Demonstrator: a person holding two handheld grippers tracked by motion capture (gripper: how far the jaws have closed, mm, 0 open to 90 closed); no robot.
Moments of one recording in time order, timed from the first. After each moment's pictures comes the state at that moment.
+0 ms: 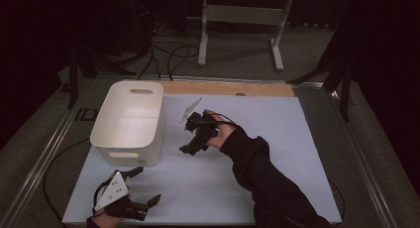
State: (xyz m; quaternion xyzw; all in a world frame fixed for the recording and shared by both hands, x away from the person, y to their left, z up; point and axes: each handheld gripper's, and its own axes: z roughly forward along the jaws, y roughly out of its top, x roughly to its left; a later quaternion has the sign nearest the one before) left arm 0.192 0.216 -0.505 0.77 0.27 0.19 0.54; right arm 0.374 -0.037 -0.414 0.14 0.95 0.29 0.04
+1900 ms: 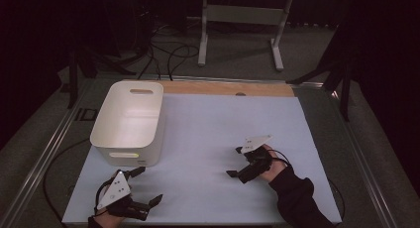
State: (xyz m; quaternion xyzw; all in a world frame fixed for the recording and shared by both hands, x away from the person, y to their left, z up) left arm 0.194 0.212 -0.505 0.77 0.27 0.19 0.54; right arm 0.318 -0.196 -0.493 0.20 0.90 0.39 0.05
